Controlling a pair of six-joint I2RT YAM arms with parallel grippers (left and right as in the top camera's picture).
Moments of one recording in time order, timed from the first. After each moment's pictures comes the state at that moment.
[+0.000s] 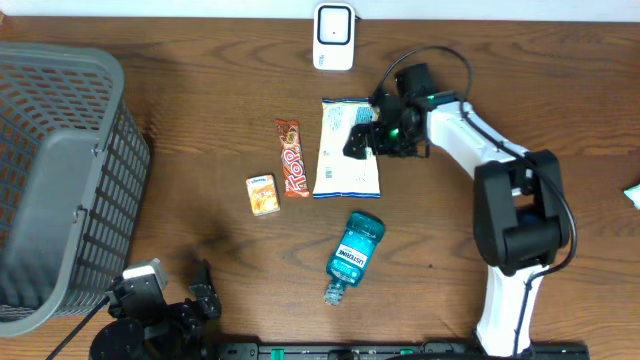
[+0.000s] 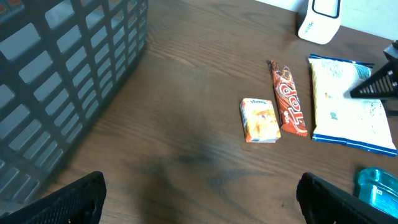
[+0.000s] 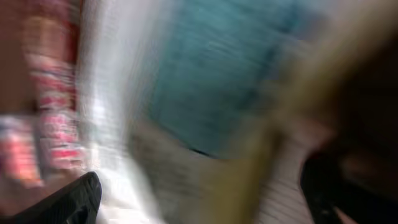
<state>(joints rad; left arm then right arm) 0.19 0.01 0.61 -1.13 0.13 -0.15 0.28 2.14 1.50 -0.66 -0.52 0.13</state>
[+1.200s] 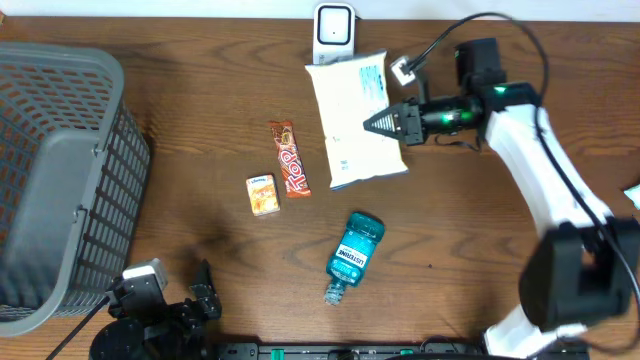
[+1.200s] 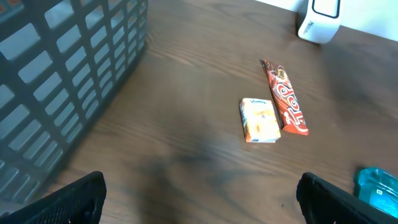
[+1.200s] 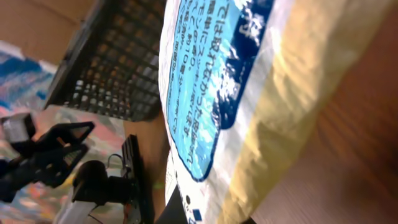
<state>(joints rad) 0.19 0.01 0.61 -1.13 0.13 -0.15 0.14 1.76 1.46 -0.76 -1.14 -0.20</state>
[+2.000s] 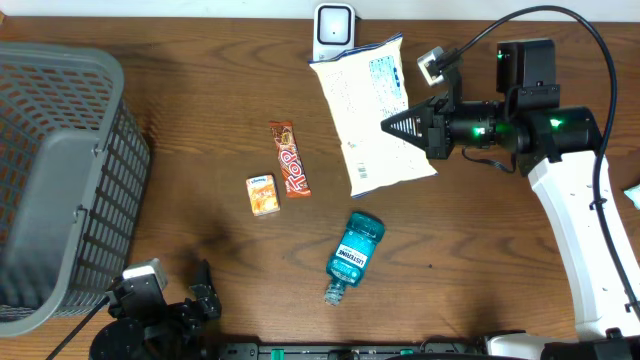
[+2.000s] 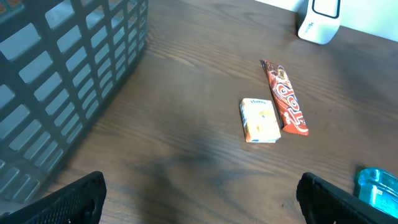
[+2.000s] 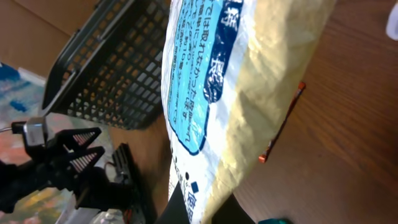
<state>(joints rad) 0.19 0.01 0.61 -1.13 0.13 -0.15 0.14 1.49 1.46 -0.86 -0.99 -0.11</state>
